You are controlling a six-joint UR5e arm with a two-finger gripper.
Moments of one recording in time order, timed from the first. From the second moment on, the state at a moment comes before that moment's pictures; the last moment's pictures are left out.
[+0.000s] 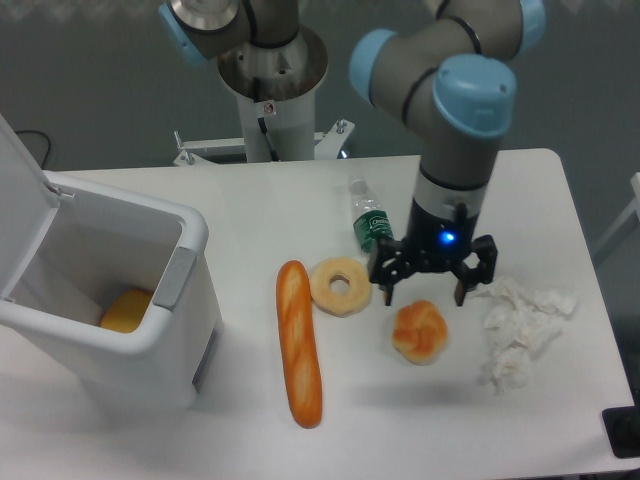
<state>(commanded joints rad) 2.67 -1.96 -1.48 -1.07 1.43 0.66</state>
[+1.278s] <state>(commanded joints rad) 2.79 -2.04 -1.48 -1.07 1.63 1.37</state>
